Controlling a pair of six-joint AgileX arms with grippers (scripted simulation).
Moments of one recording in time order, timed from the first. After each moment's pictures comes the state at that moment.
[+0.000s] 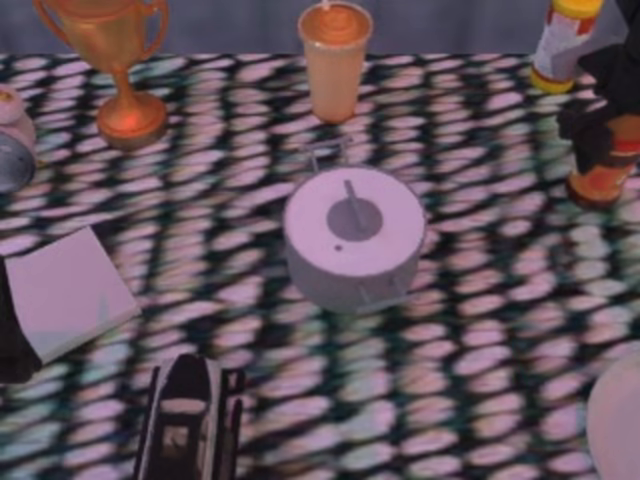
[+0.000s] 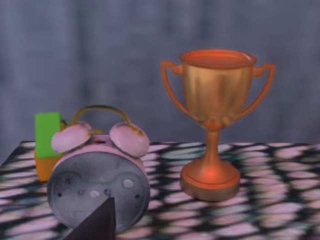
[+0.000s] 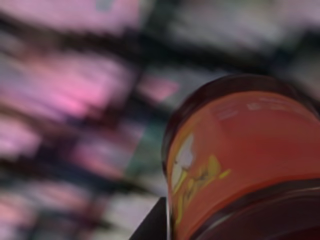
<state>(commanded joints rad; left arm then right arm) 0.00 0.00 0.00 0.00 0.00 0.00 0.03 2.66 2.50 -1.40 0.01 -0.42</state>
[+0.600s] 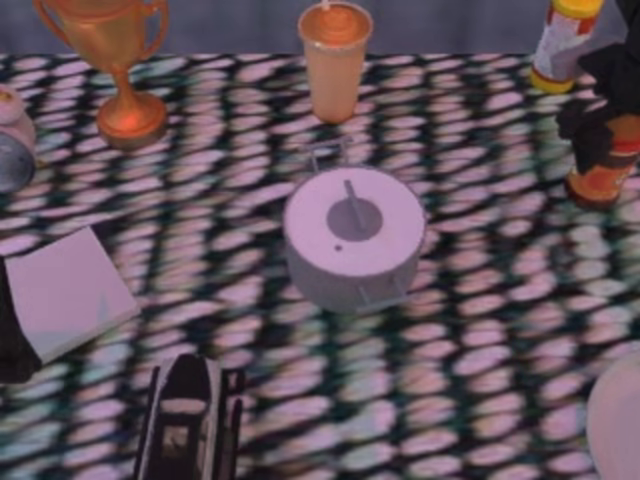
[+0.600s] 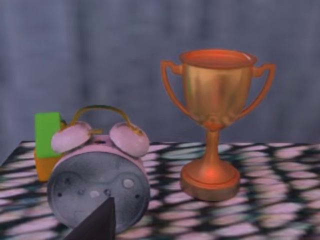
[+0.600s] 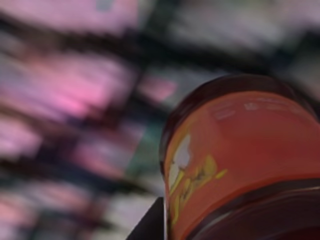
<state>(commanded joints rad) 0.00 0.00 0.00 0.00 0.00 0.00 0.03 2.66 2.50 -1.40 0.01 -0.42</state>
